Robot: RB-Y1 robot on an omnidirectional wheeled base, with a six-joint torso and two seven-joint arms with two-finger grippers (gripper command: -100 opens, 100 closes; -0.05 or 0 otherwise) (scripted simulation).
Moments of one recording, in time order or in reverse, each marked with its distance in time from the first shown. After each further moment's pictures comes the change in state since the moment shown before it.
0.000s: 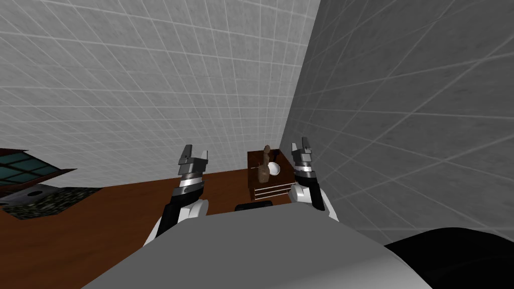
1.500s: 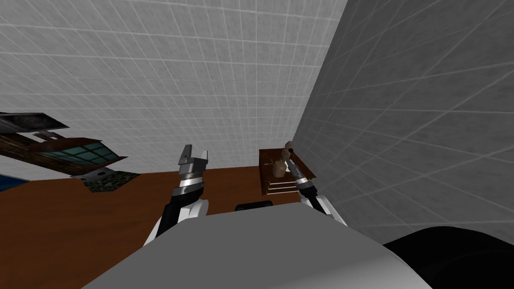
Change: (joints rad) left arm 0.000 0.000 0.000 0.000 0.000 0.000 0.000; right arm 0.069 -0.214 -0.055 0.352 0.341 -0.111 0.177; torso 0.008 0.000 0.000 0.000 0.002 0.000
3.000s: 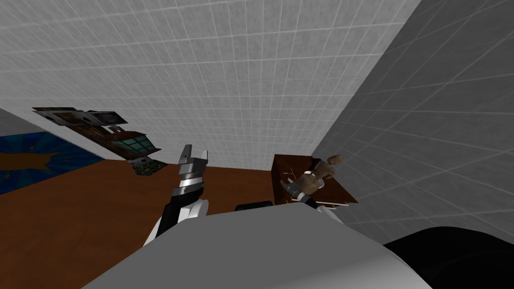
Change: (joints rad) left arm 0.000 0.000 0.000 0.000 0.000 0.000 0.000; right arm -0.015 -0.161 0.082 0.441 0.354 -0.044 0.221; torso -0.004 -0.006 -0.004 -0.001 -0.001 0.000
